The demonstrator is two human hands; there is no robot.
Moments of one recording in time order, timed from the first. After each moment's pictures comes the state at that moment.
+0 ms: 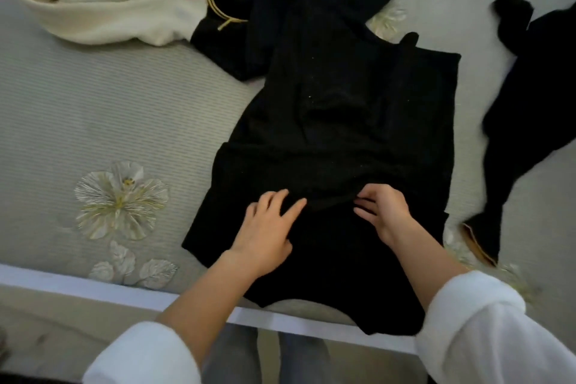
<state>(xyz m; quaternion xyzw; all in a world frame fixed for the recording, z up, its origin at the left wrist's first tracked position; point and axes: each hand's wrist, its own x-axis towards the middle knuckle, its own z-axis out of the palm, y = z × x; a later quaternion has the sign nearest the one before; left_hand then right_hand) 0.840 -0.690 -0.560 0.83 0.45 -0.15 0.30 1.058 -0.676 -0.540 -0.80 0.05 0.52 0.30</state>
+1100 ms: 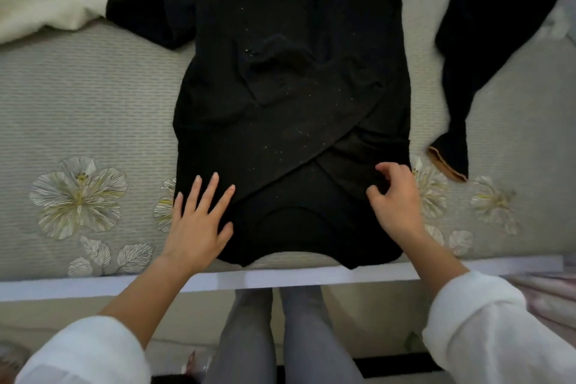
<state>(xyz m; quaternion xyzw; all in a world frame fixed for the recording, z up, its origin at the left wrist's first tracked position) 0.785 -0.740 -0.593 0.83 0.49 -0.15 0.23 1.114 -0.814 -0.550 -0.87 -0.38 0.26 0.15</state>
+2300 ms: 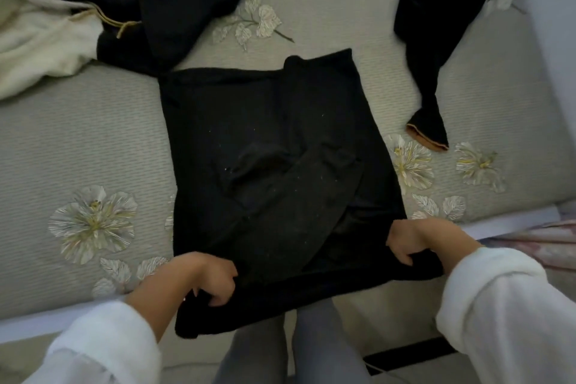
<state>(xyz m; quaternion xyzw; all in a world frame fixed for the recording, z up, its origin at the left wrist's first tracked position) 0.802 -0.742 -0.542 0.59 0.29 -0.62 0.43 1.115 -0.872 -0.524 -0.59 -0.39 0.56 -0.42</state>
